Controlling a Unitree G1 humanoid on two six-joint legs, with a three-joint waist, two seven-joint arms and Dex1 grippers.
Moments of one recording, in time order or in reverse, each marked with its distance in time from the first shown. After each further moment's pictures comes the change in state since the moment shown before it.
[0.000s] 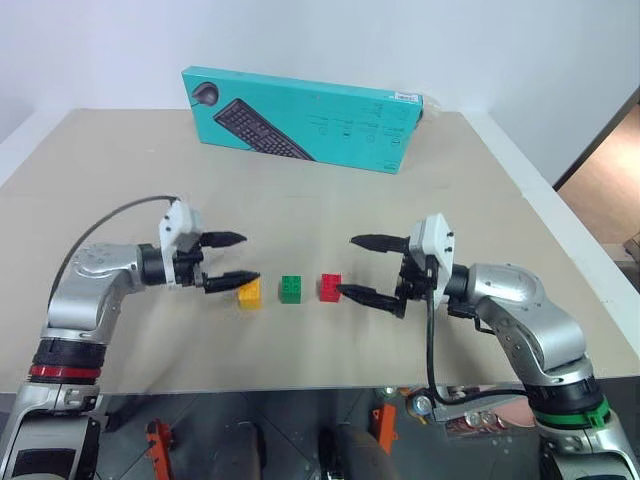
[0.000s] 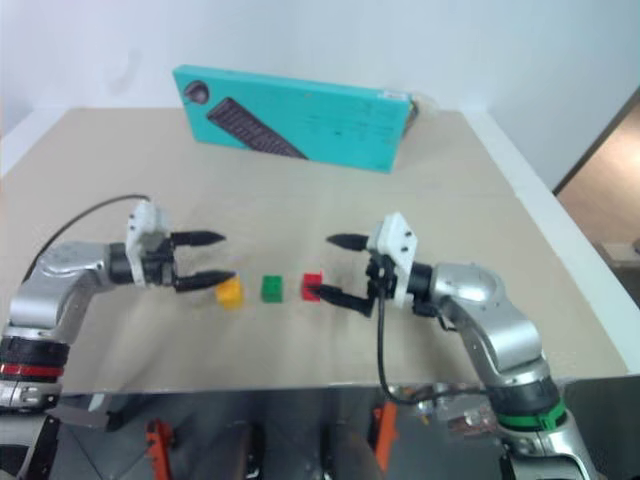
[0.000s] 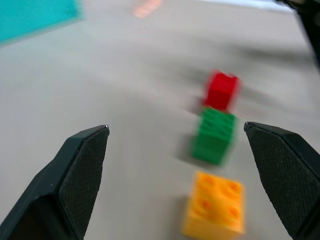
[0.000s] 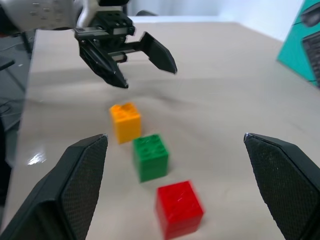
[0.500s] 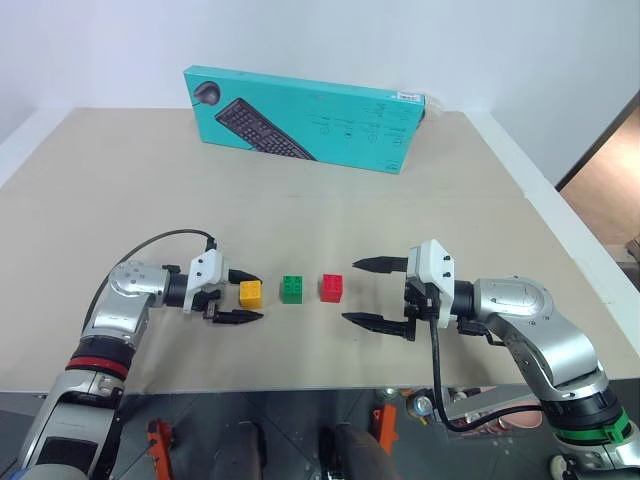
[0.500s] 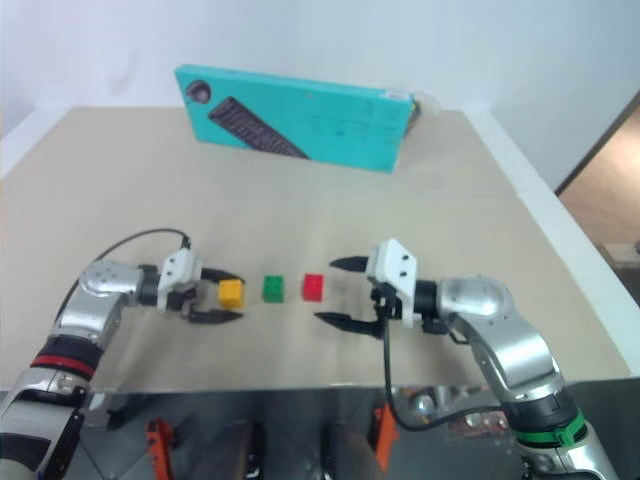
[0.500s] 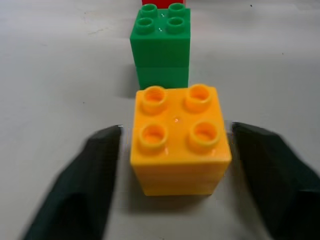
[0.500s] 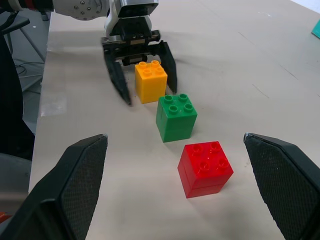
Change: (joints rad) left arm -0.053 -0.039 -0.187 0.387 0.211 -0.510 -0.317; right arm 0.113 -0.123 0.034 -0.119 -0.035 -0.020 0.094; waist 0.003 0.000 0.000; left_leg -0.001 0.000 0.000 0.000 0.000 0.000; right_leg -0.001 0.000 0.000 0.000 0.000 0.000
